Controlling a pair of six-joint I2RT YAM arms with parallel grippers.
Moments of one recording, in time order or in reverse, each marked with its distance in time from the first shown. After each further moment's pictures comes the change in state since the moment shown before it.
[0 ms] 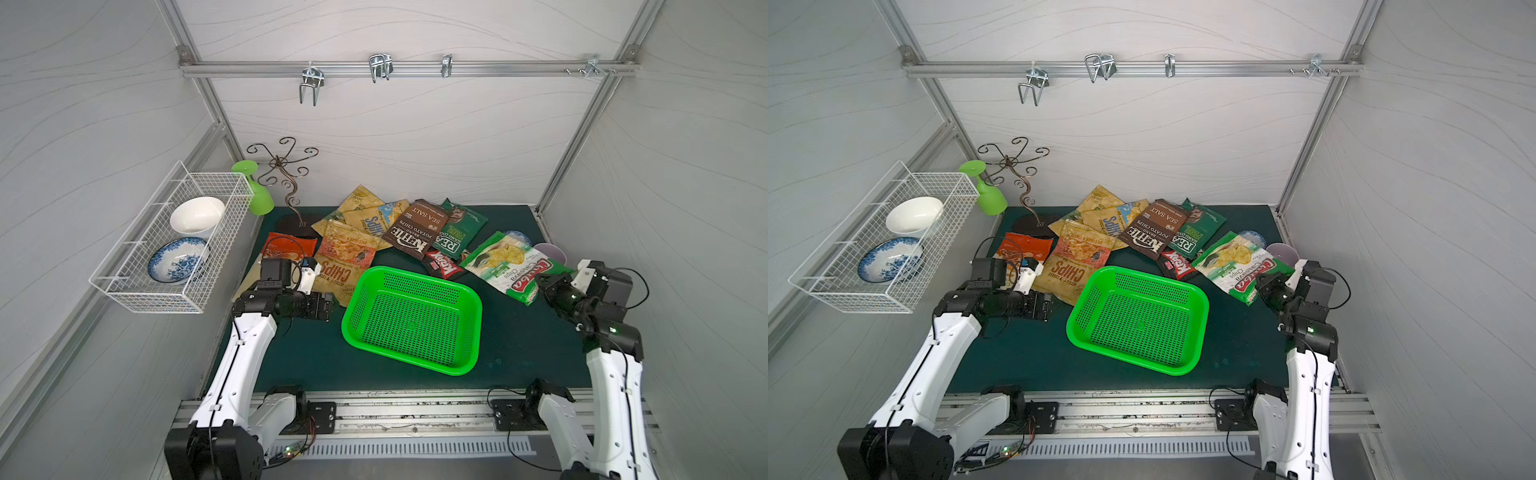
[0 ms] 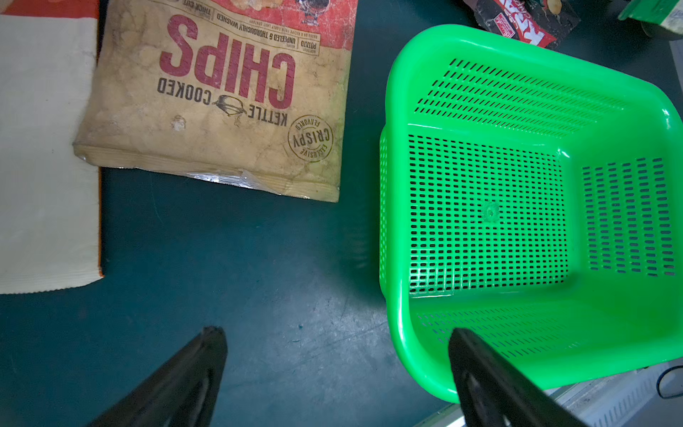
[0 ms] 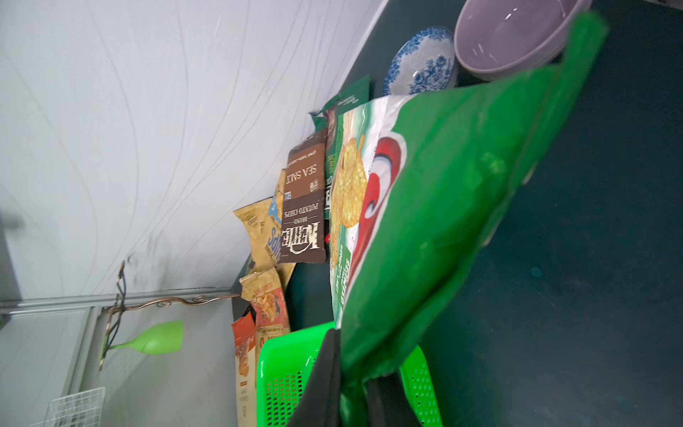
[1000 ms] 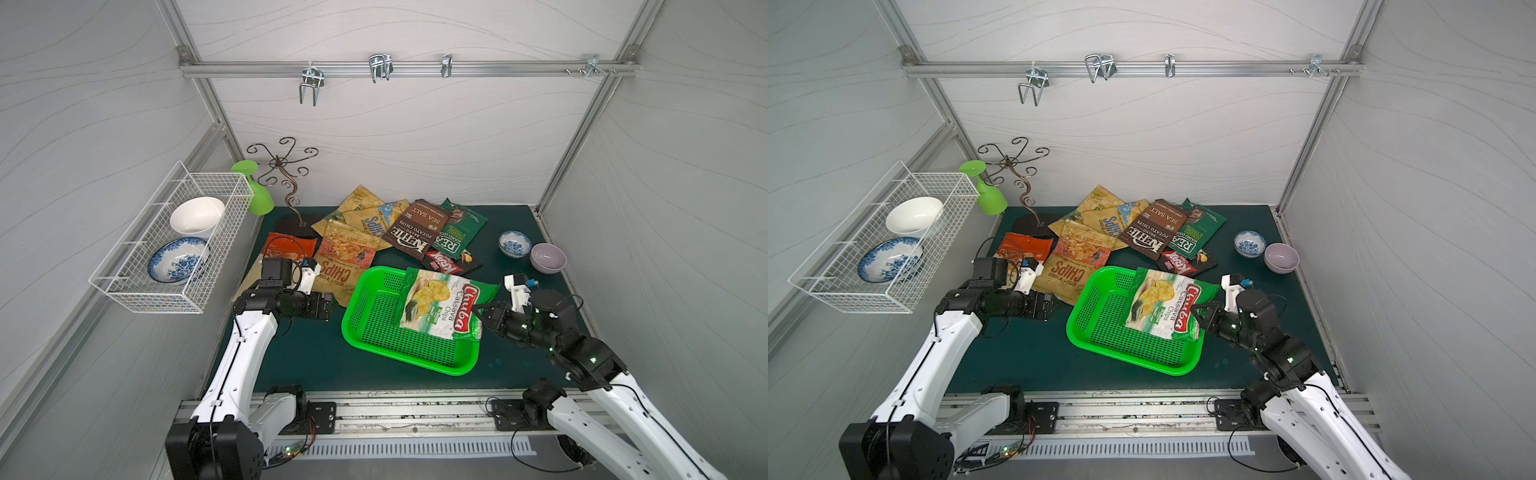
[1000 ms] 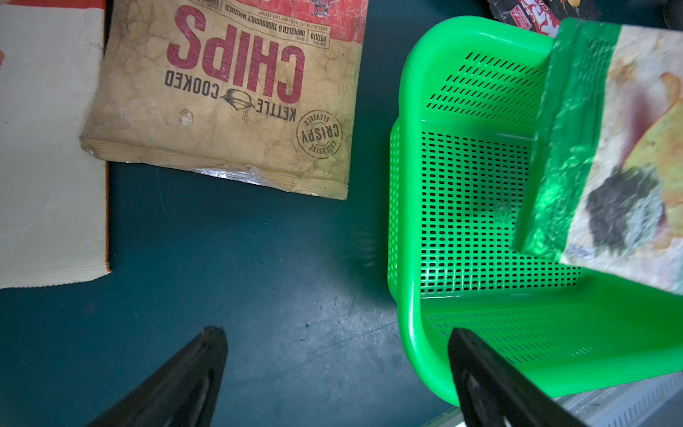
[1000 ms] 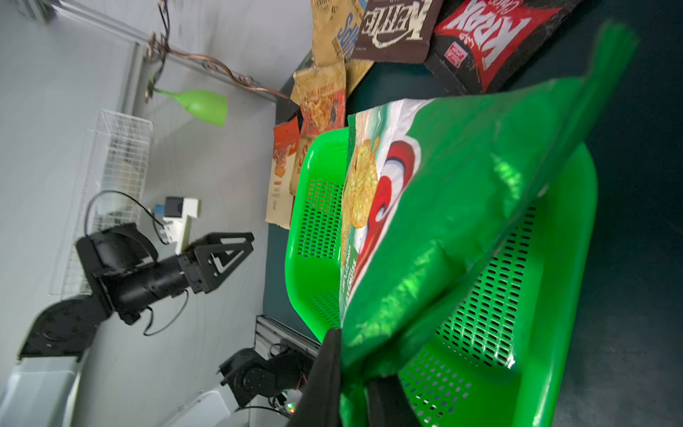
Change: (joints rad) left arm 0.000 0.020 -0.002 0.008 -0.022 0.000; right arm 0.930 -0.116 -0.180 0.079 0.267 0.190
